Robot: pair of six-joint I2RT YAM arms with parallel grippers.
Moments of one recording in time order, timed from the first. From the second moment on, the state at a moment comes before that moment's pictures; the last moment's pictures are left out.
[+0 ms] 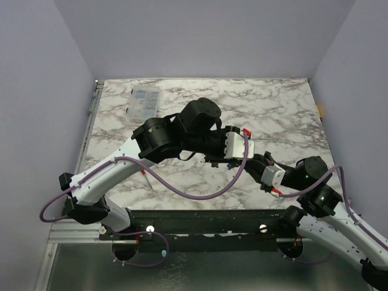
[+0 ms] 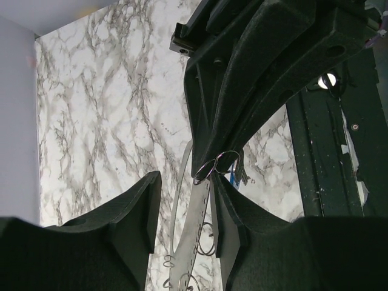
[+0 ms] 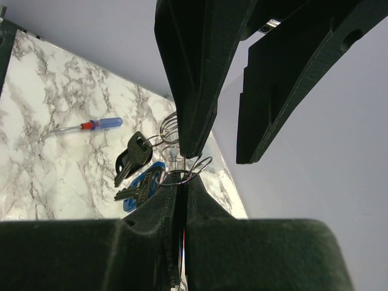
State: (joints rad) left arm -1.13 1.49 1.92 -0.98 0.29 0.62; right arm 0.79 0.52 0.64 0.03 -0.50 -0.71
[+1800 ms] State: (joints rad) left arm -1.13 1.45 1.77 -0.91 0.33 0.56; right arm 0.79 0.53 0.64 0.01 -0.48 -0.63
